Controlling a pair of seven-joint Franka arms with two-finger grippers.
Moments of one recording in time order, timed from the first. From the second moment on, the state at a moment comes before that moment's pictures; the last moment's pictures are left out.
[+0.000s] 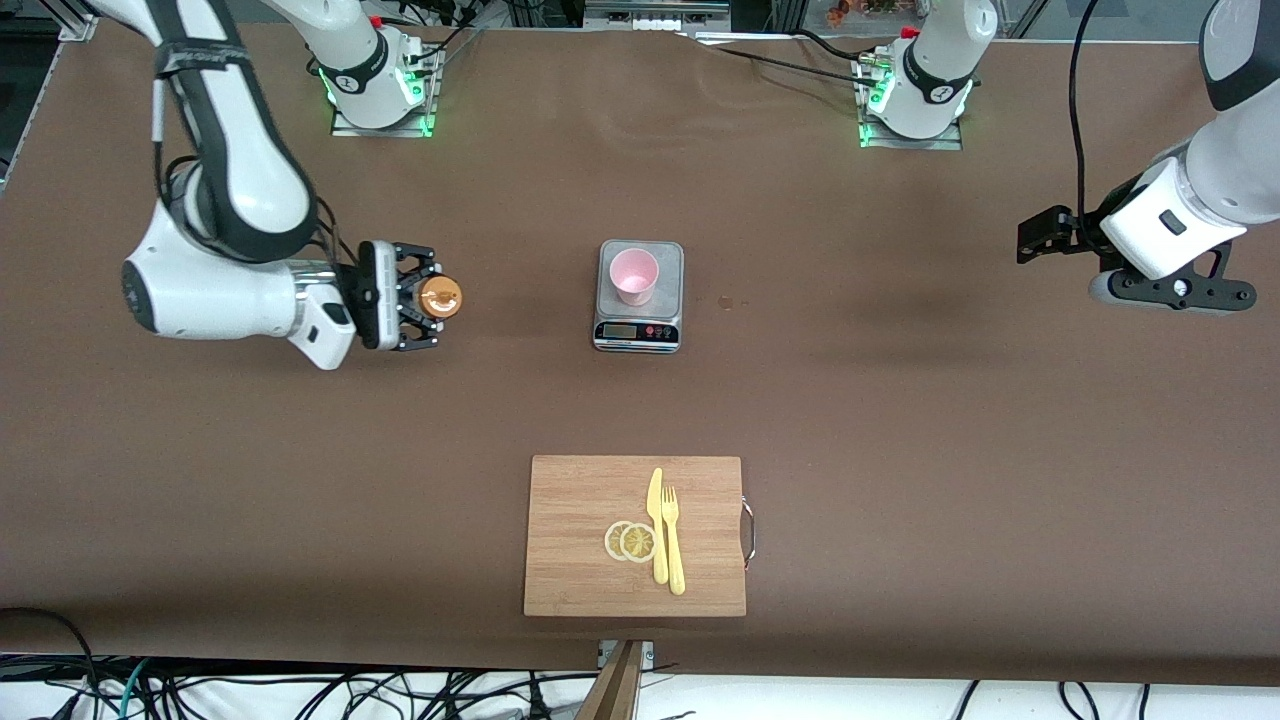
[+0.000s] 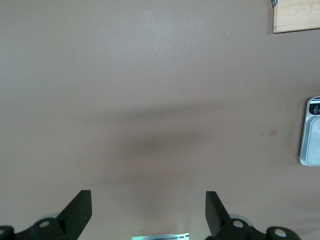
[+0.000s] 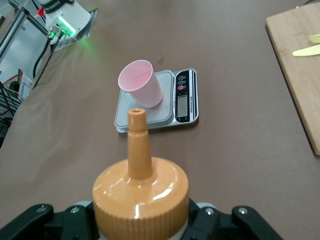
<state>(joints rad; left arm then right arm) 0.06 0.07 -0.14 -1.61 -0.01 1.51 0.00 0.25 0.29 -0.02 -1.88 0.70 1.86 -1.52</state>
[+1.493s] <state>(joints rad) 0.06 0.07 -0.15 -1.61 -0.01 1.51 0.00 0.74 0.39 -0.04 -1.72 0.19 1.98 -0.76</state>
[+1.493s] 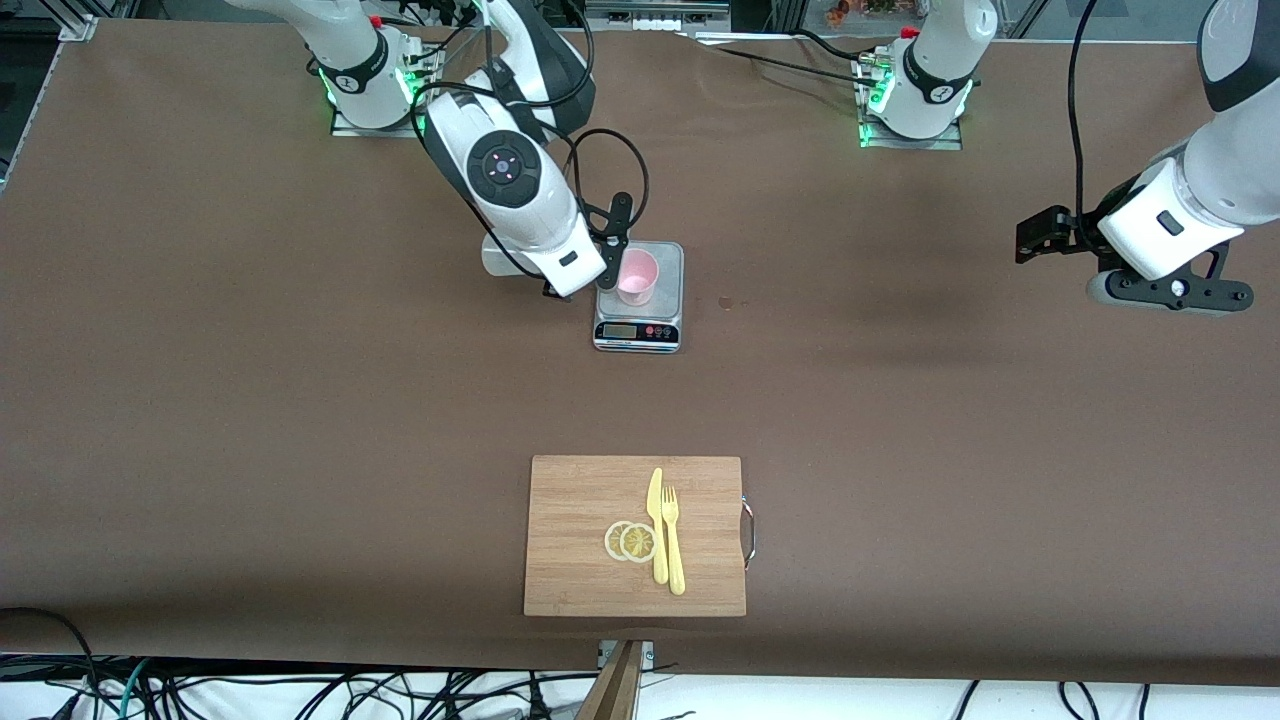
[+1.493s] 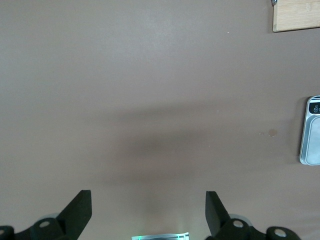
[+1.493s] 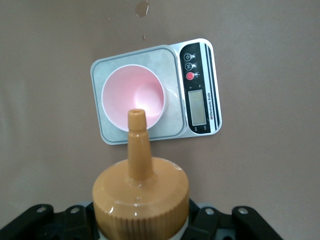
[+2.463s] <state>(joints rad) 0.06 0.07 -0.15 -1.61 -0.01 1.51 0.00 0.75 0.40 -0.04 -1.72 0.14 1.97 -0.74</state>
